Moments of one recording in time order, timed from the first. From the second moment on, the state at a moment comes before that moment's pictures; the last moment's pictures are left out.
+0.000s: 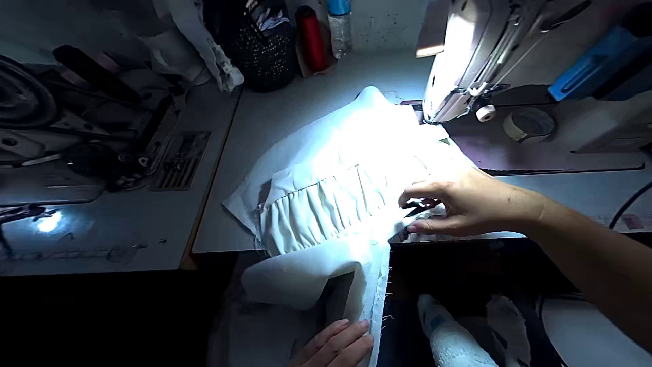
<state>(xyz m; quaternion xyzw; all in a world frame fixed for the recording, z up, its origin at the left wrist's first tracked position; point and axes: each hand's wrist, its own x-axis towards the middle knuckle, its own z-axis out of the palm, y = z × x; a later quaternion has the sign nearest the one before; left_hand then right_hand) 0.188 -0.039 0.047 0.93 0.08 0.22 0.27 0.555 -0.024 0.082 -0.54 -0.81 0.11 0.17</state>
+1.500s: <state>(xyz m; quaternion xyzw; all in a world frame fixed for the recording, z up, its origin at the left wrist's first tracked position) 0.200 0.015 0.071 0.95 0.14 0.25 0.12 0.530 0.000 0.043 -0.39 -0.89 0.21 0.10</state>
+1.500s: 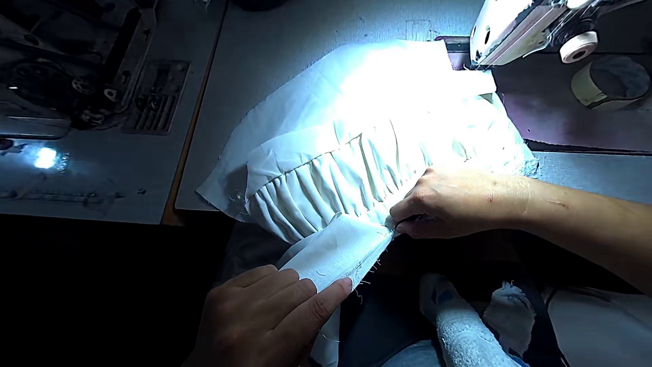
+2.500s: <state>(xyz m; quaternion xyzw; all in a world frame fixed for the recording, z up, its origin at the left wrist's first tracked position) 0.178 0.022 0.062 0.93 0.19 0.27 0.16 0.539 0.005 0.040 -0.38 -0.88 0.25 0.11</state>
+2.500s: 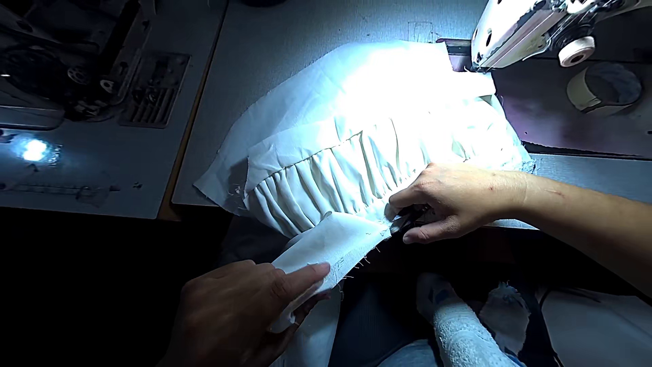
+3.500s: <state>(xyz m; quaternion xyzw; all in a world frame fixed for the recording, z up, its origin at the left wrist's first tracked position) 0.126 0.005 0.063 0.95 0.20 0.19 0.13 0.505 -0.001 0.045 -0.42 -0.88 0.21 0.09</state>
